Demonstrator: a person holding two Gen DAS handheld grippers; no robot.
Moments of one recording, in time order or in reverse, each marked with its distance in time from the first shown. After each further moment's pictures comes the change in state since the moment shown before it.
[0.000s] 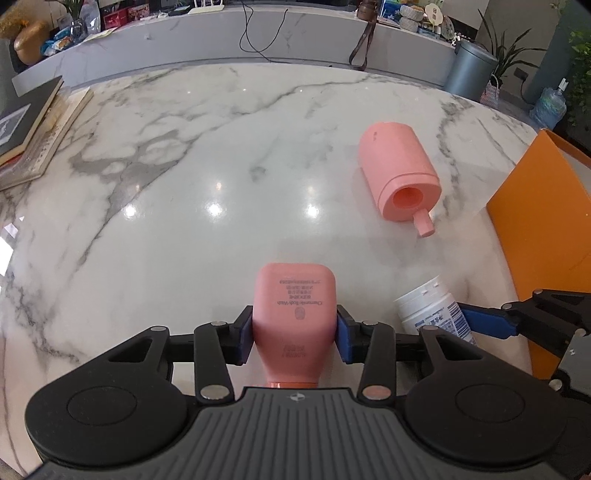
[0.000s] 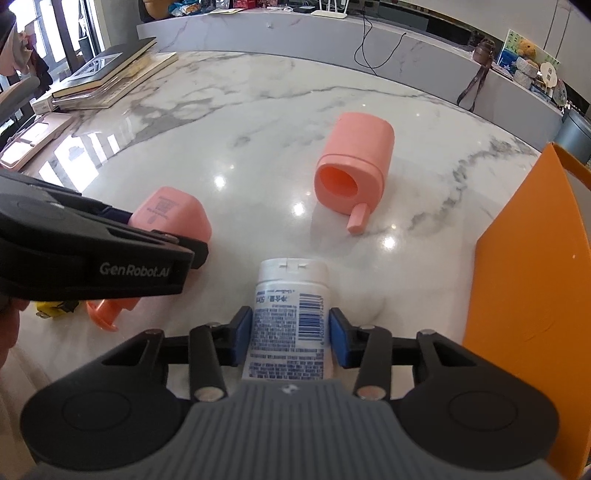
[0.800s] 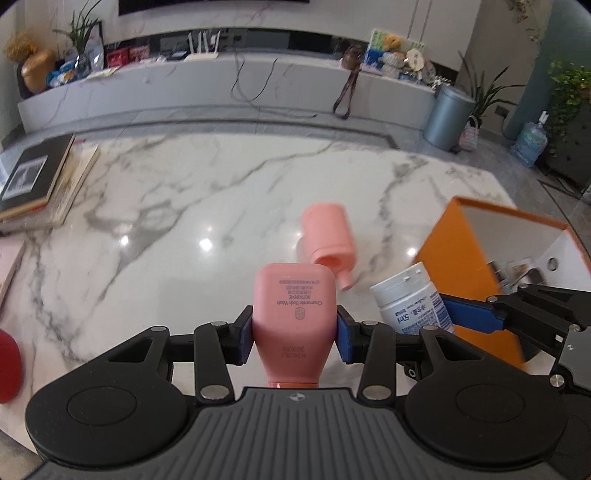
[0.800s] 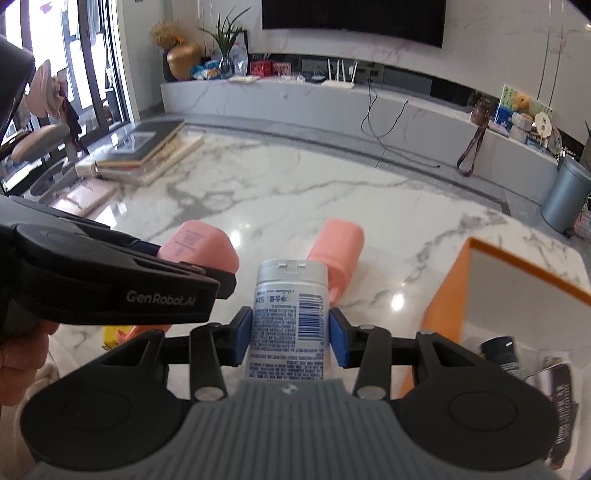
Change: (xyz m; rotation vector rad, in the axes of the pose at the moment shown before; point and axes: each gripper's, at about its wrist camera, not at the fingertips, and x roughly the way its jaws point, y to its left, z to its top) left arm -0.092 -0.045 0.015 -0.006 -0.146 -0.036; right arm -0.107 -0.021 0.010 -0.017 -0.222 0.048
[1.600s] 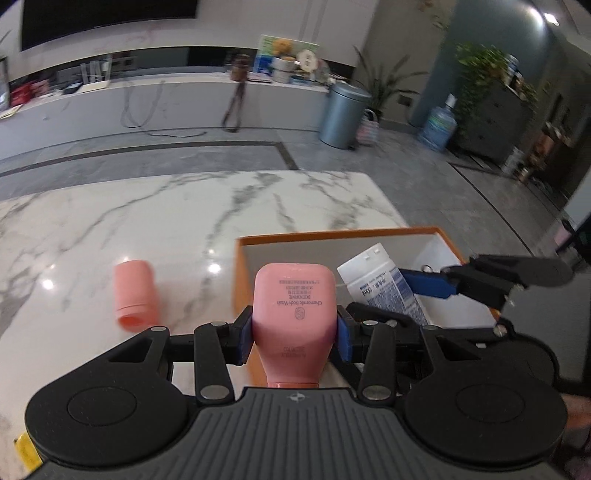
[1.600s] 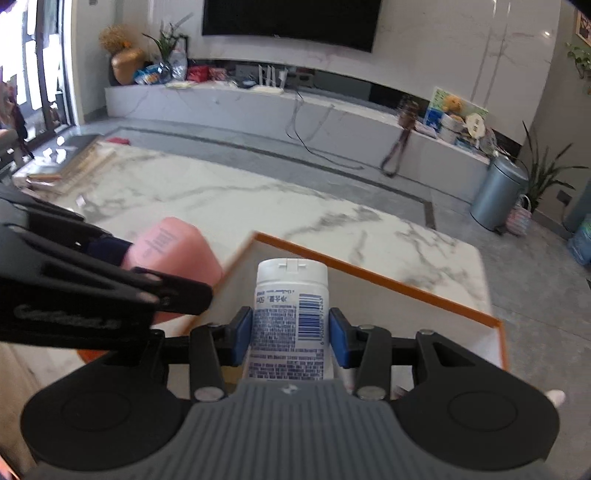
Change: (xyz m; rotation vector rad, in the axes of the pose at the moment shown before) left arm 0.010 -0.146 0.037 0.156 -0.012 -0.258; right arm -0.067 -0.149 -0.010 0.015 0.016 -0.192
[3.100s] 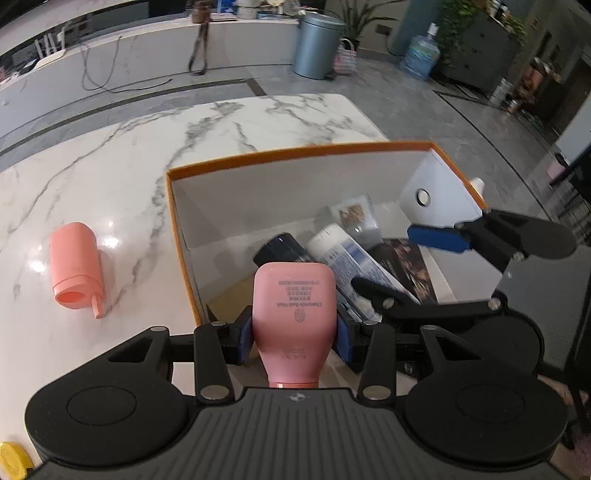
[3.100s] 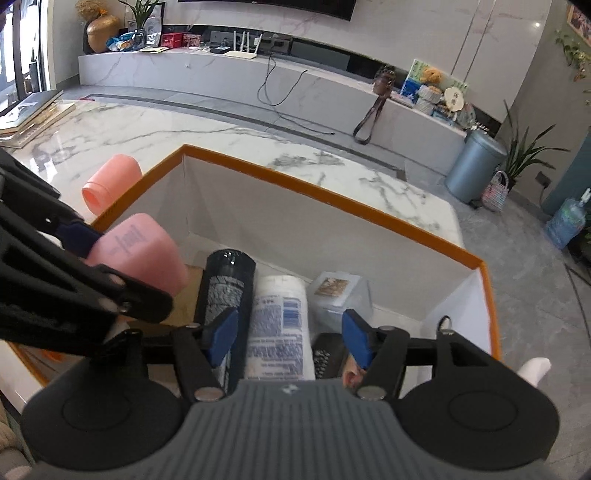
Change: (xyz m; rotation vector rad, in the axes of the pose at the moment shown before) left arm 0.056 -0.025 -0.020 0.093 0.214 -0.031; right arm 0.039 -0.028 -0.053 -0.020 0.071 -0.104
